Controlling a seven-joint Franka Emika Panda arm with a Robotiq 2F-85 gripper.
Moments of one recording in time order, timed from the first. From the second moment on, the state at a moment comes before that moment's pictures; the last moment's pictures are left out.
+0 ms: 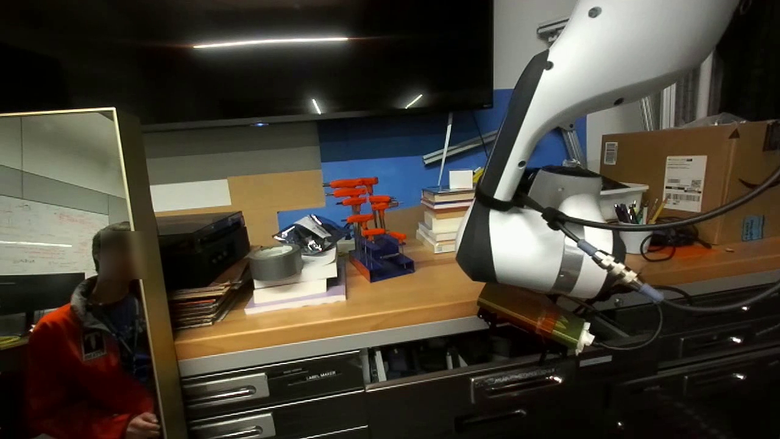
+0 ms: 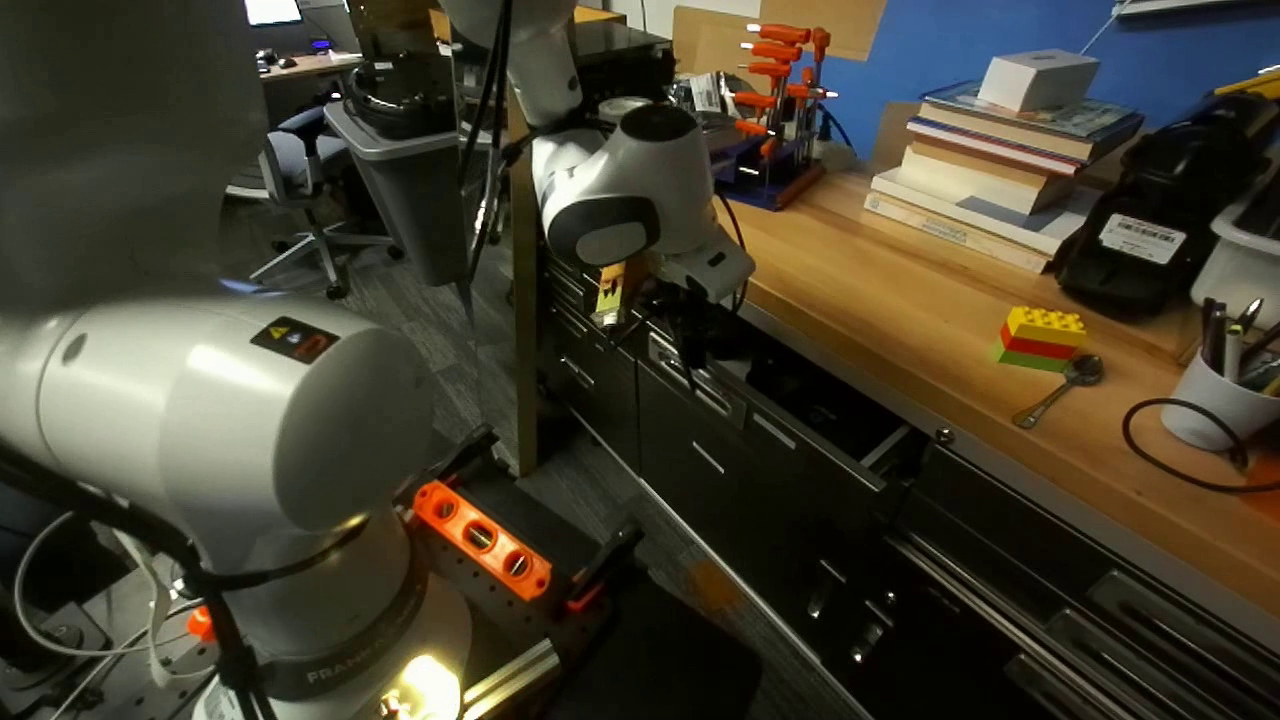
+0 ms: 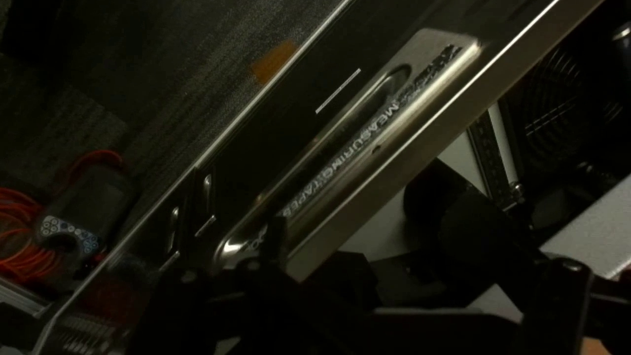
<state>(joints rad) 0.38 0.30 -0.22 -2.56 0.84 3.16 0.34</state>
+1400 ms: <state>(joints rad) 1.18 0.42 -1.04 -2.65 0.42 2.64 0.68</state>
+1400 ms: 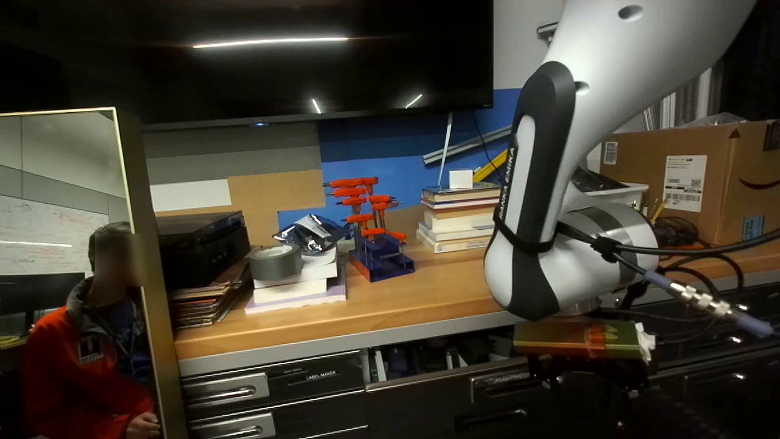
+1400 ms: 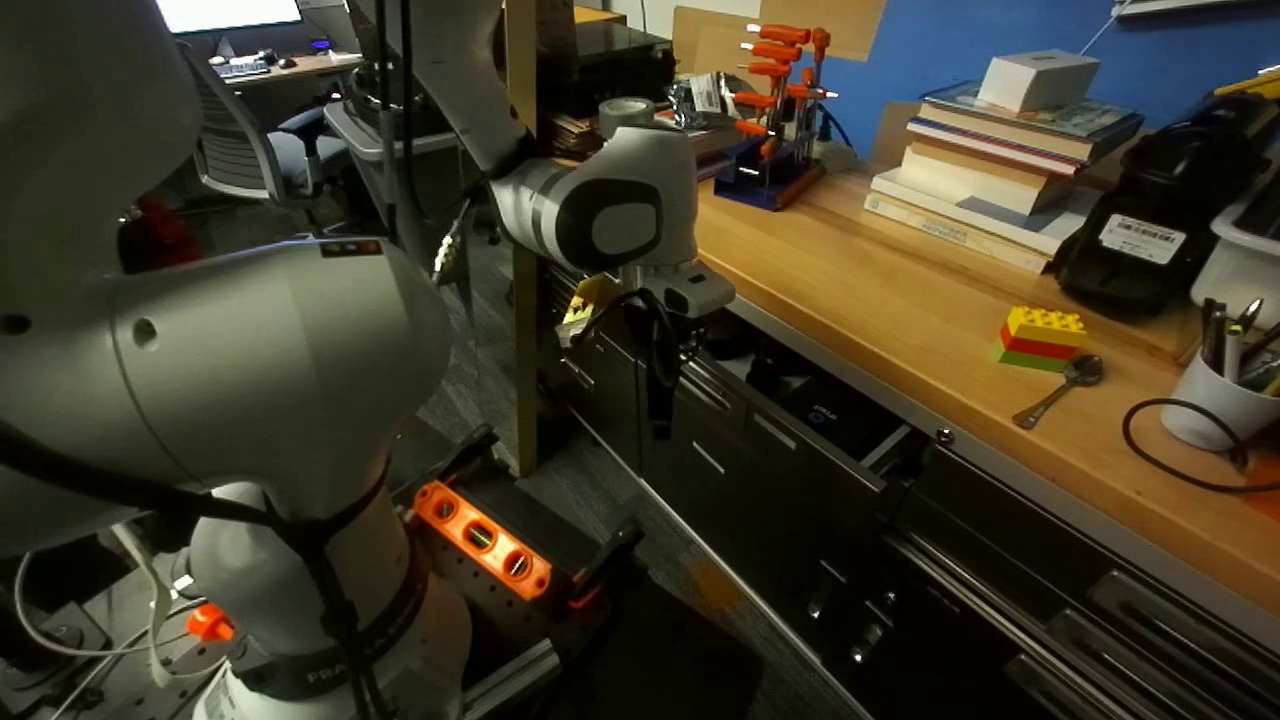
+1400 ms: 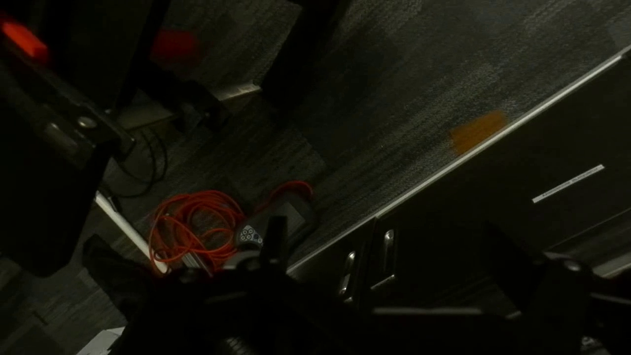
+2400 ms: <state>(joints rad) 0.31 0.46 -0.25 -2.41 0.24 2.44 0.72</state>
